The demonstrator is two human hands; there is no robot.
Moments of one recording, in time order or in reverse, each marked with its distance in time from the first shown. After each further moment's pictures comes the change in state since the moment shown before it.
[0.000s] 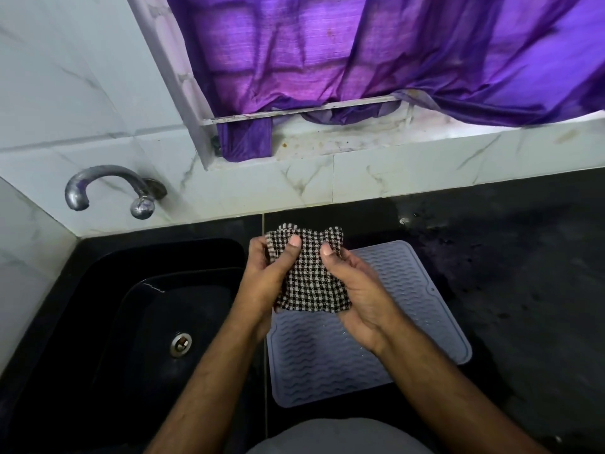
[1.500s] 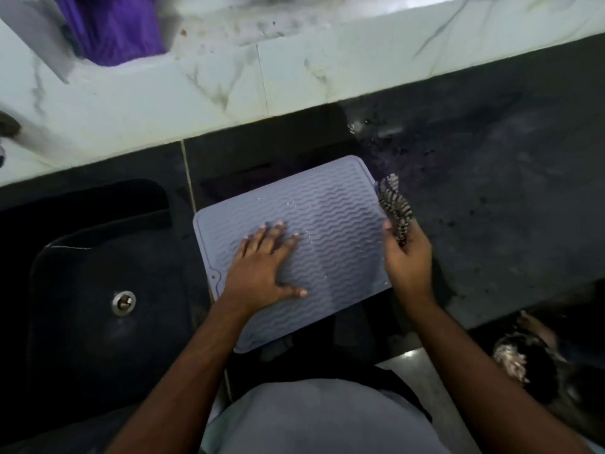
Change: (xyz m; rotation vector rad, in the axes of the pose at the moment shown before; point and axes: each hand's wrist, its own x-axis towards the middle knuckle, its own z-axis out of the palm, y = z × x) left_hand 0.047 -0.161 -0.004 1.514 -0.686 0.246; right_hand -0.009 0.042 -0.217 -0.887 0.814 -0.425
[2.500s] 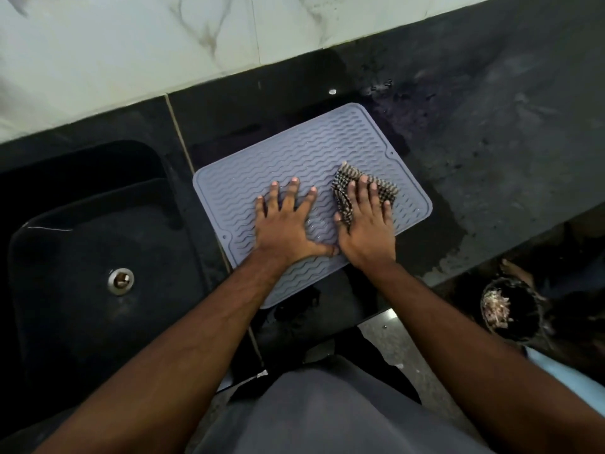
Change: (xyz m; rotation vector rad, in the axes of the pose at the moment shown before) left_hand 0.012 0.009 0.029 0.095 0.066 -0.020; right_hand -0.065 0.041 0.071 -0.997 -0.277 -0.167
